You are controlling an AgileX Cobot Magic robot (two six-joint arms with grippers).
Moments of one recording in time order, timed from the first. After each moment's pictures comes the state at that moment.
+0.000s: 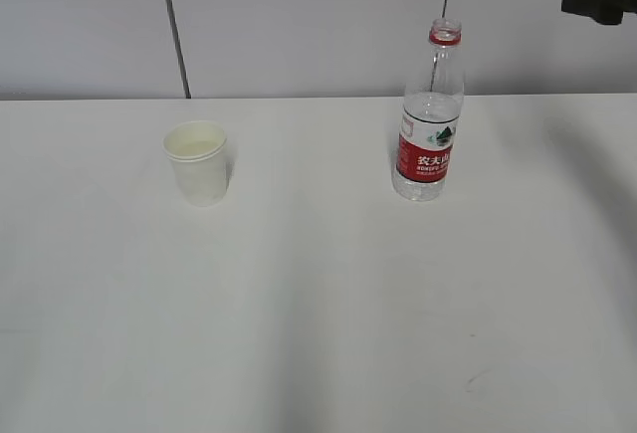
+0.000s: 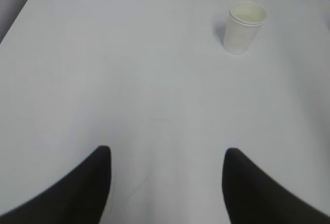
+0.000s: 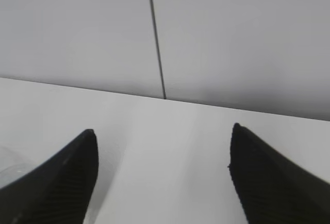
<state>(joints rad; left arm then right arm) -0.01 0.00 -0.53 0.03 1.10 -0.15 -0.22 1.74 -1.32 -1.85 -0.38 1.73</state>
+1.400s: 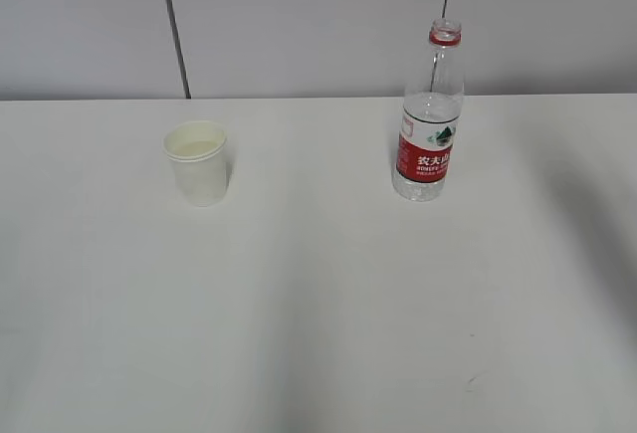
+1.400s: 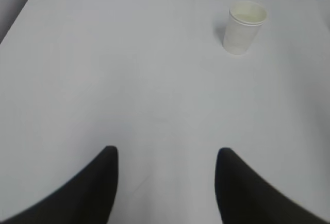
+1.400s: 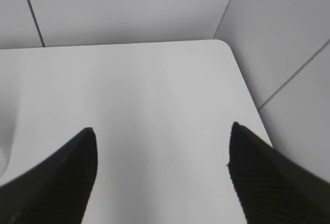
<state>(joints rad) -0.01 0.00 -0.53 0.03 1.10 -0.15 0.04 1.30 -1.08 -0.70 0.58 0.62</state>
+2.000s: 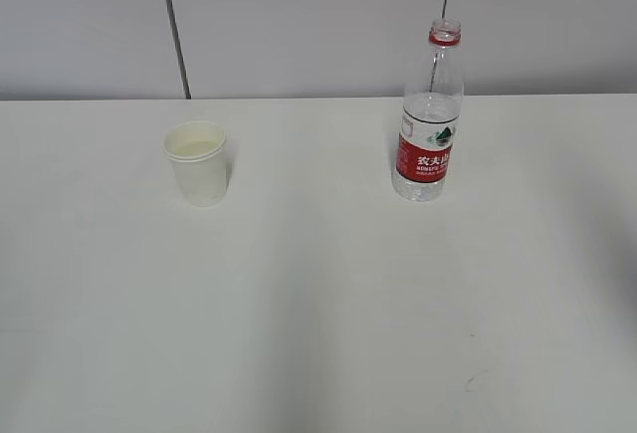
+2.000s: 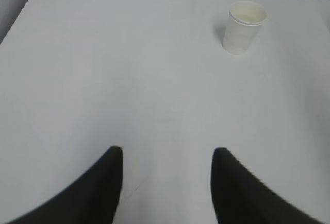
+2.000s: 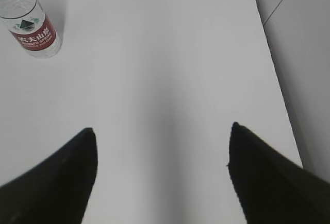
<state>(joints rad) -0.01 0.00 -0.53 0.03 1.10 -0.15 0.04 0.86 -1.08 -0.23 1.09 0.13</state>
